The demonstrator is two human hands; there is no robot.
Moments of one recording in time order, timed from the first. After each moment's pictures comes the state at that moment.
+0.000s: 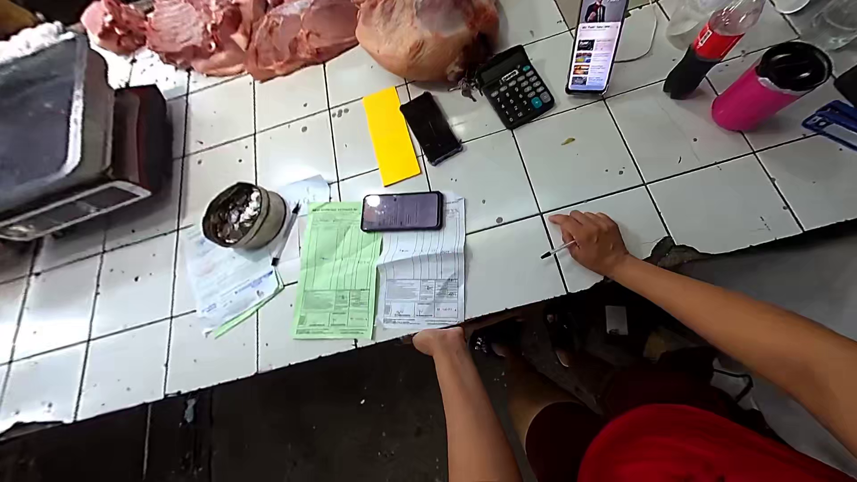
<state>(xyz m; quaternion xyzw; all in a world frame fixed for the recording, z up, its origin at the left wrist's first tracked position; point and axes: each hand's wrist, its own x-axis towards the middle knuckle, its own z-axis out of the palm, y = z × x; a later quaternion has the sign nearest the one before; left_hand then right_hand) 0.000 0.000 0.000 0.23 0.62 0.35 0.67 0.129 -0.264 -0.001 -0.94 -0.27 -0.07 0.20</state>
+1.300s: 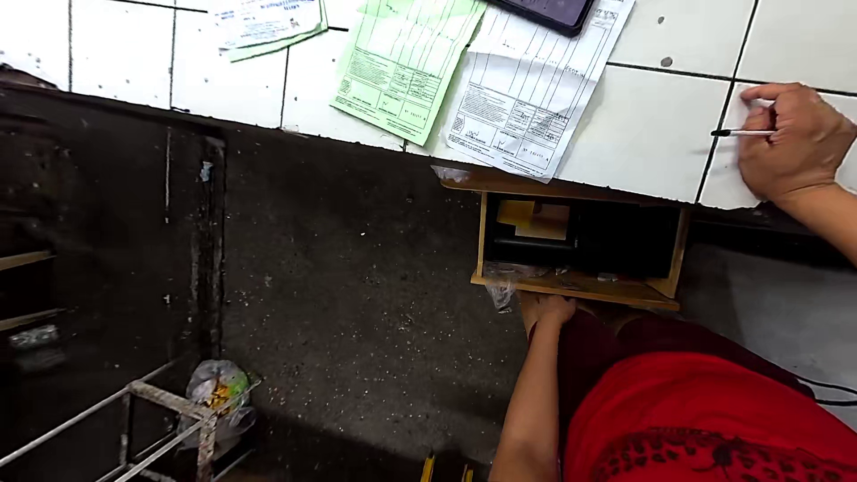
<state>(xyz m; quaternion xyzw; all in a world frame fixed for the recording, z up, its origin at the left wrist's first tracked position) -0.179 -0.124 -0.098 0.68 0.33 -0.53 0.39 0.129 -0.261 0.007 -0.95 -0.26 0.00 0.16</state>
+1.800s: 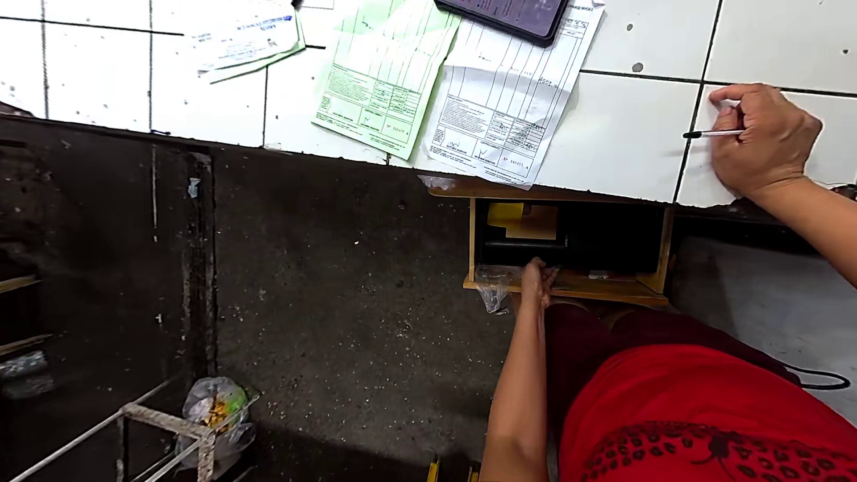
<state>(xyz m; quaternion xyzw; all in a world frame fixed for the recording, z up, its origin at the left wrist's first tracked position) -0.133 -0.098 -0.100 0.22 0.66 -0.09 0.71 0.135 -0.261 0.004 -0.95 -0.27 -0.02 0.16</state>
